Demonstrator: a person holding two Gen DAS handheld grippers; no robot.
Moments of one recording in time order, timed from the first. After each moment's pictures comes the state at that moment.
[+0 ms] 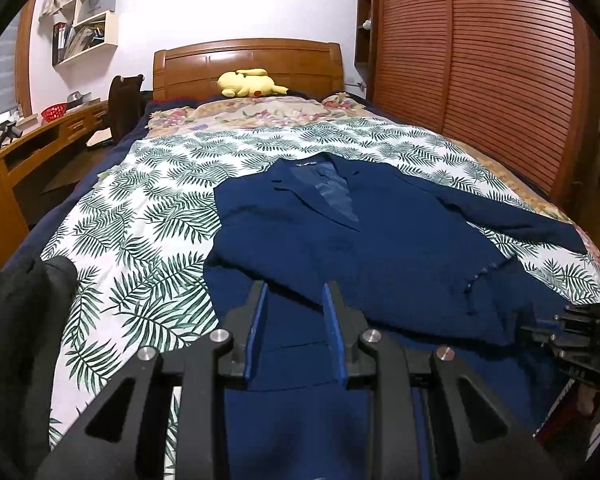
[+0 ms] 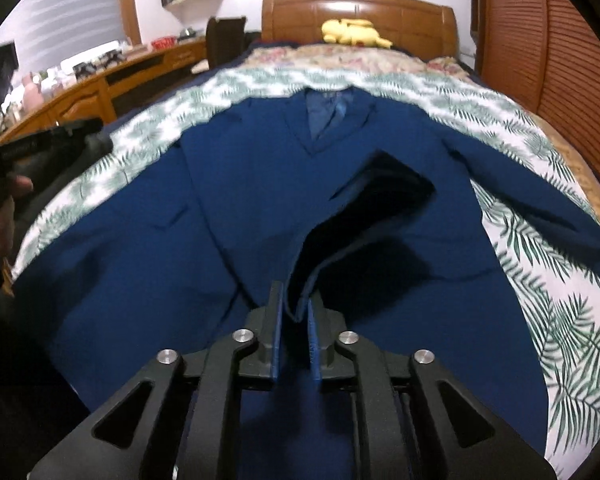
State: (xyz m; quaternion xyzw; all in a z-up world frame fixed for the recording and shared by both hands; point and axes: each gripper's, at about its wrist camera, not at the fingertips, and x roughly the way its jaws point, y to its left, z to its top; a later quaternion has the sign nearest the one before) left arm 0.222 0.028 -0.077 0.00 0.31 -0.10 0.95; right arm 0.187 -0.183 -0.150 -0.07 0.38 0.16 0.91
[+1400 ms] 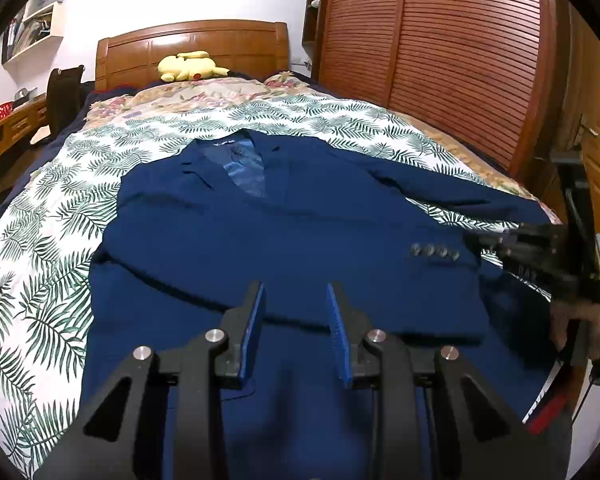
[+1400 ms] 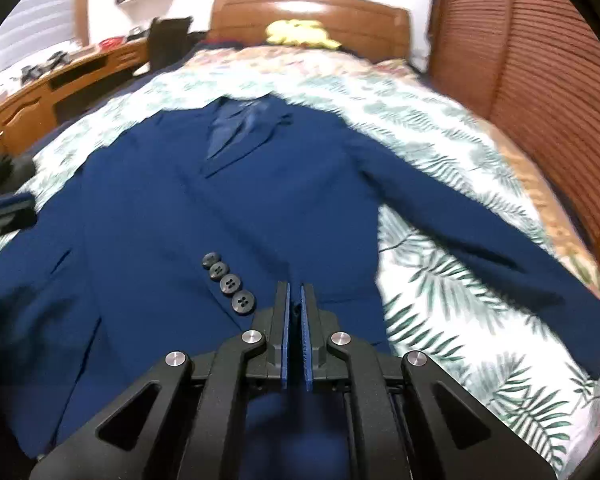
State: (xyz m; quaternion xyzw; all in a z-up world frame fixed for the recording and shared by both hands) left arm 0.241 -0.070 -0.100 0.01 0.34 -0.19 0.92; right arm 0.261 -0.254 -0.128 -0.09 0.37 0.06 0.92
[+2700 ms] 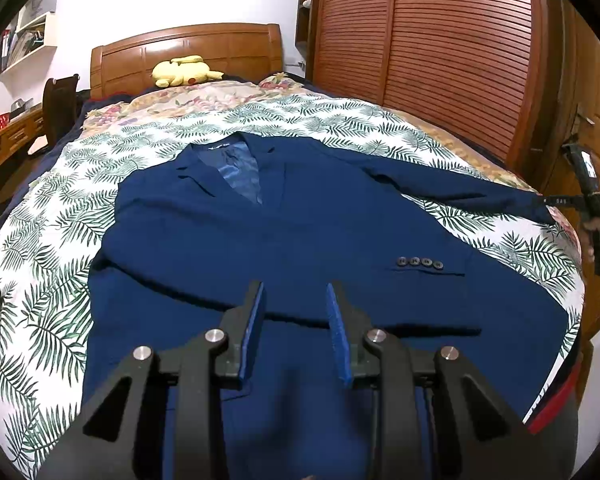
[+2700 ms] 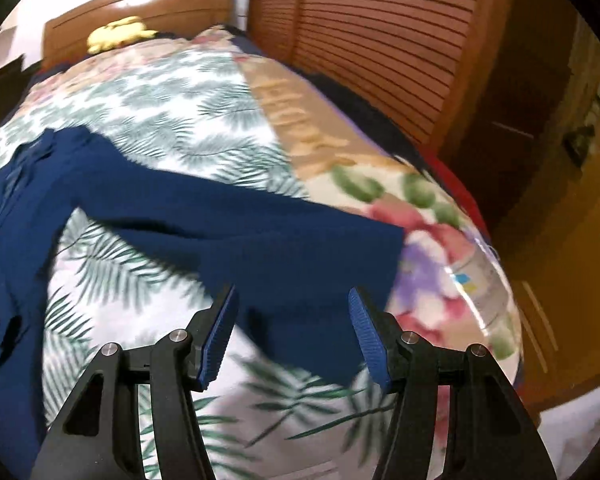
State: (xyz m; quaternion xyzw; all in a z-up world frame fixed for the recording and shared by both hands) left arm 0.239 -0.074 -0.099 0.02 0.33 -0.19 0.92; right arm 0.244 -0.526 -0.090 -0.01 0.41 -0.18 0.89
